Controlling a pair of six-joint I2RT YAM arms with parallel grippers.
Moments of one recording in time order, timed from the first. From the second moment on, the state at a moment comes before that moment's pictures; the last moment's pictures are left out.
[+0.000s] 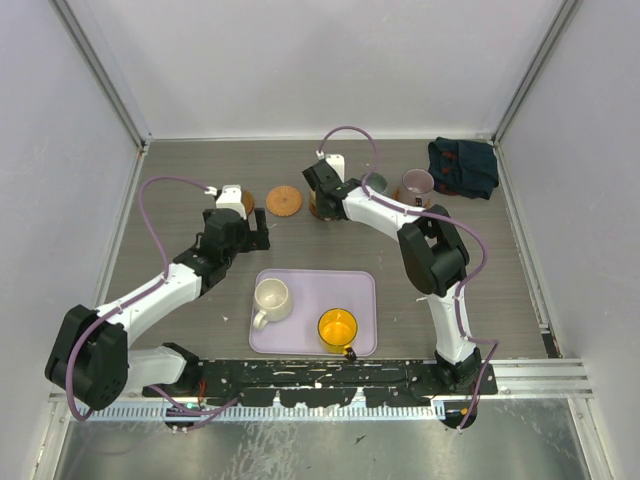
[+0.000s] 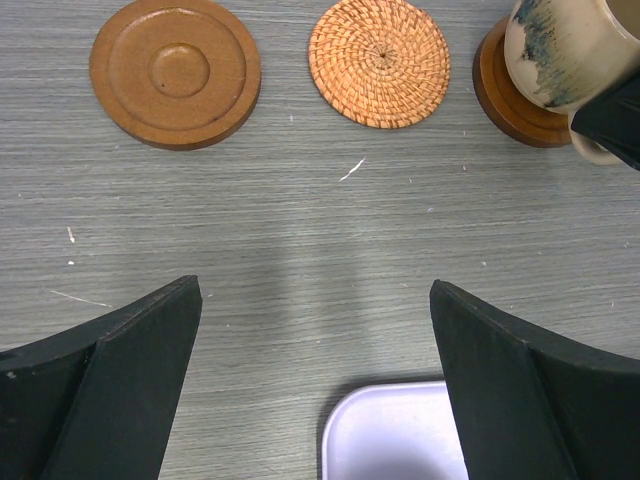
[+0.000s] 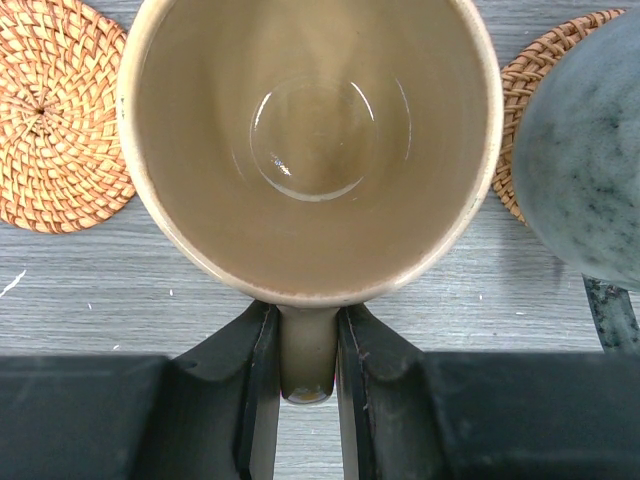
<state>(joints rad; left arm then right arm) -0.48 1.23 0.67 0.05 -0.29 -0.33 0.65 2.11 1.64 -0.44 0.38 0.50</state>
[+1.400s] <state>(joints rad) -0.62 0.91 0.62 -0.18 -0.26 -0.35 0.70 1.71 1.38 -0.42 0.49 0.46</state>
